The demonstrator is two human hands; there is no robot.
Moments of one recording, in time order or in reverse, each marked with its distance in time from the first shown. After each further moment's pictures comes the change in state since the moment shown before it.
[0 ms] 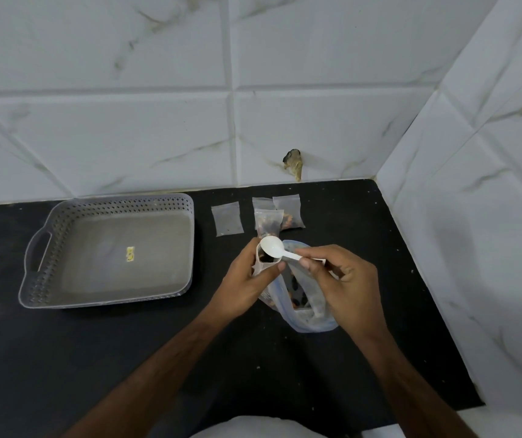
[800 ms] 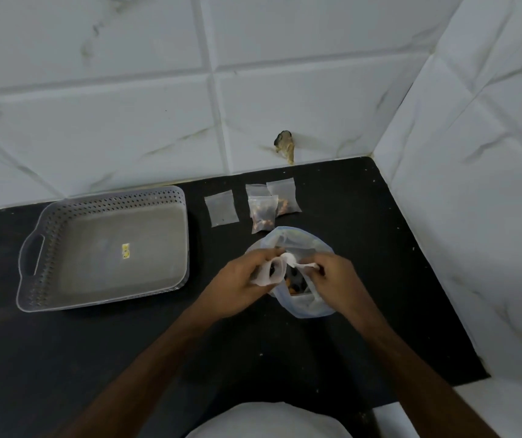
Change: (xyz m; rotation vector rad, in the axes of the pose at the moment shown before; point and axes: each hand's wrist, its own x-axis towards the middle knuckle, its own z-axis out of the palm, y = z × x) left_hand -0.006 -0.021 -0.015 0.450 -0.262 0.112; right_hand -0.012 0.074 0.016 -0.274 -0.356 0.505
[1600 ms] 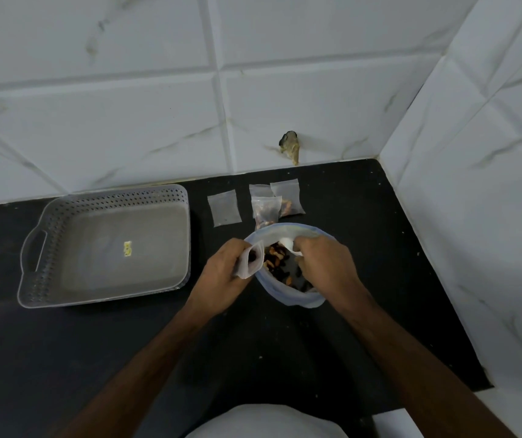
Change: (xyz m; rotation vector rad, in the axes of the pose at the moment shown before) left_hand -0.005 -0.016 -0.011 0.056 0.262 0.014; right_hand 0.066 -0.052 -0.002 -0.681 -0.343 0.287
